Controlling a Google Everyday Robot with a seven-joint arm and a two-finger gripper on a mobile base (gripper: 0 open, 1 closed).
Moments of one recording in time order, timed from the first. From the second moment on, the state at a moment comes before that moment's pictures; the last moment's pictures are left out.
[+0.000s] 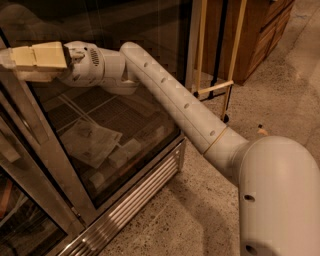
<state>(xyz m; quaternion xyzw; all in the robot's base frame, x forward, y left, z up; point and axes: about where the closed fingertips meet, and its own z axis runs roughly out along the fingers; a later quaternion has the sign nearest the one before) 0.466 0.220 1.055 -0.34 -0.39 -0.05 0.86</state>
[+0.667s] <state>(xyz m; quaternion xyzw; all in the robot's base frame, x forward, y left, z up) 0.475 0.231 1.050 -0.36 -0.39 -0.05 0.85</state>
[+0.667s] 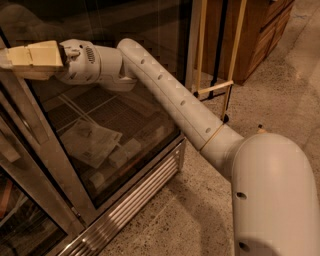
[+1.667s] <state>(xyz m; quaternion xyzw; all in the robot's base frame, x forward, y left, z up) 0.504 0.237 1.053 -0.36 -0.39 -0.05 0.85</state>
